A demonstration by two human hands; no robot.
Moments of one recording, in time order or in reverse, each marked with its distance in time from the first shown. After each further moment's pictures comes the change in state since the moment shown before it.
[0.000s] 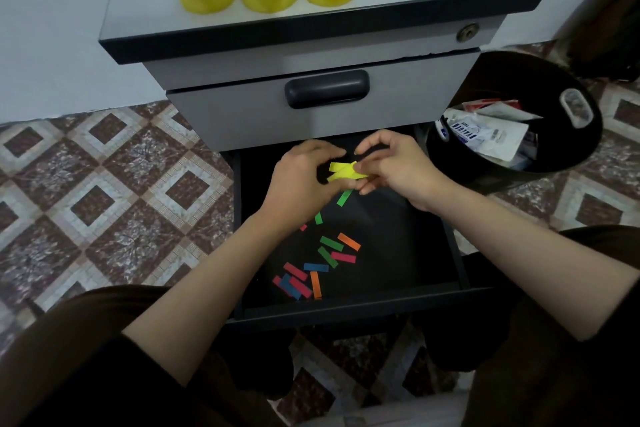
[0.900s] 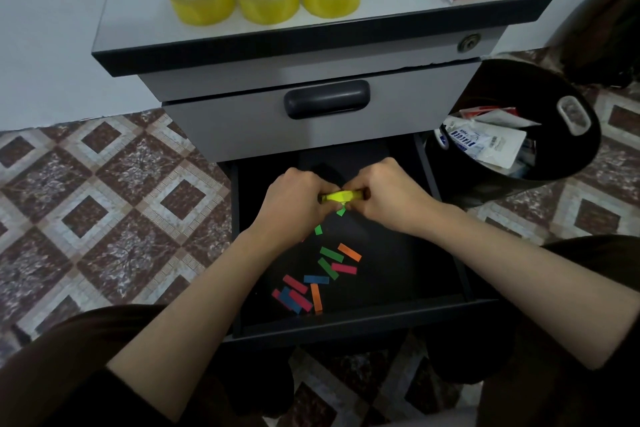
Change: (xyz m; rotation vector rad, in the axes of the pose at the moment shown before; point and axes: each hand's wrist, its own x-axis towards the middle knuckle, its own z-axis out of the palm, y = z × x) left_hand 0.000 -0.003 -0.008 0.202 -0.268 -0.056; right_hand 0.000 0.009 0.012 -0.934 -0.090 -0.348
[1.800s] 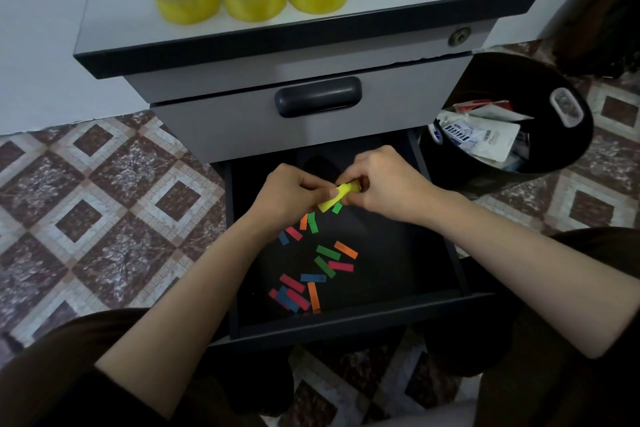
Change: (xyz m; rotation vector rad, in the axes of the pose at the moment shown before) left_hand 0.006 0.000 -0.004 -0.614 -0.100 -0.301; right_hand 0.000 -0.001 -0.014 -0.006 0.002 -0.005
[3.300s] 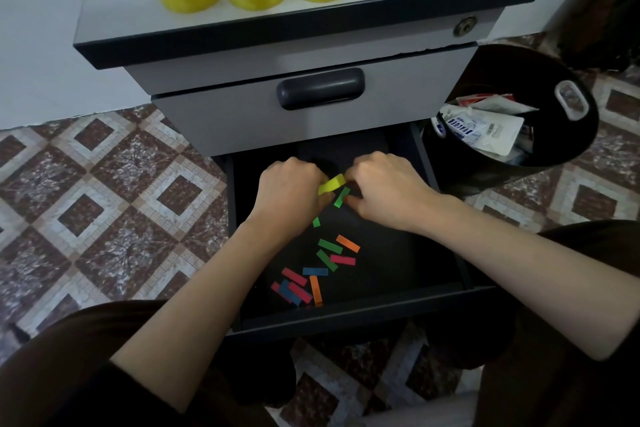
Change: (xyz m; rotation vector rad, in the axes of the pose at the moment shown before) left_hand -0.005 0.005 0.005 0.919 0.173 0.236; right_hand -0.008 -0.015 0.007 -0.347 -0.010 -0.005
